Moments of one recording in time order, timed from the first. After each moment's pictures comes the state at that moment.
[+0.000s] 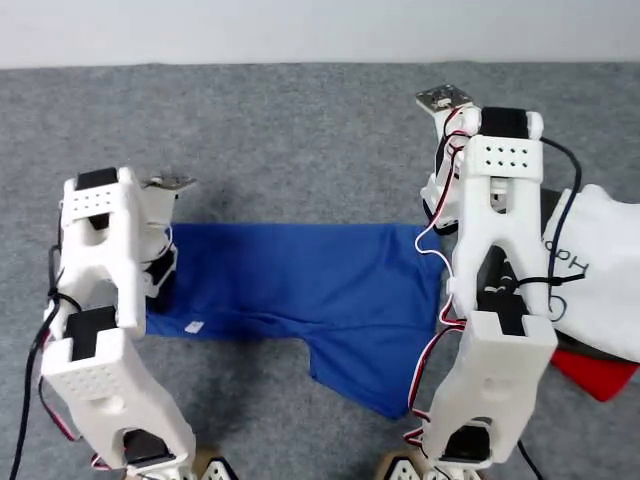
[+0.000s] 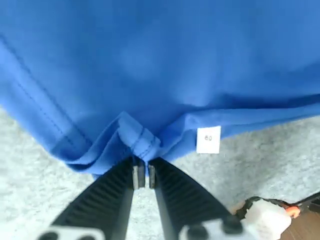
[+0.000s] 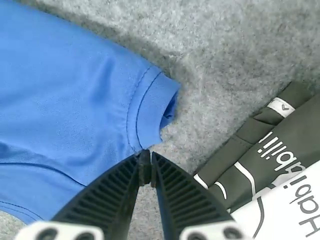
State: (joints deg) left arm -17.6 21.5 3.1 98.9 -25.0; right arm 1.1 26.5 -32.4 100.6 23.7
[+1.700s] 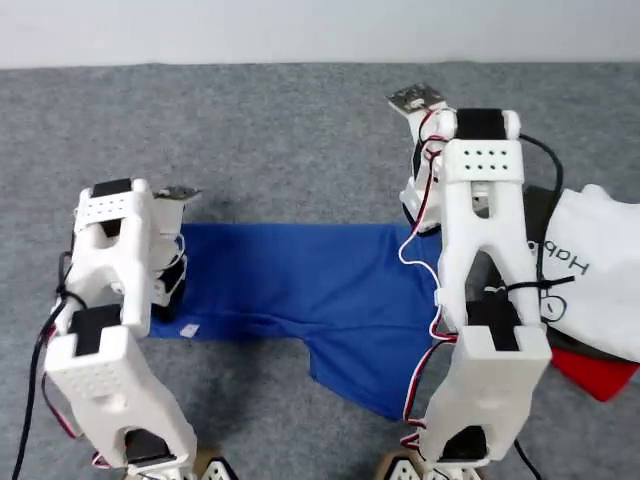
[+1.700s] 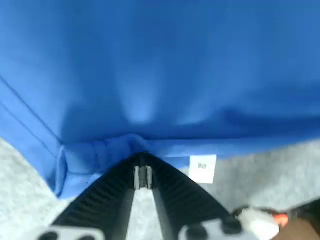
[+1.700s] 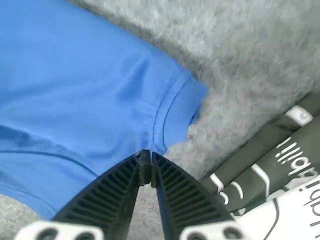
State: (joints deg) left arm -15.8 20.8 9.9 95.5 -20.7; right arm -3.4 21.3 -26.9 100.6 23.3
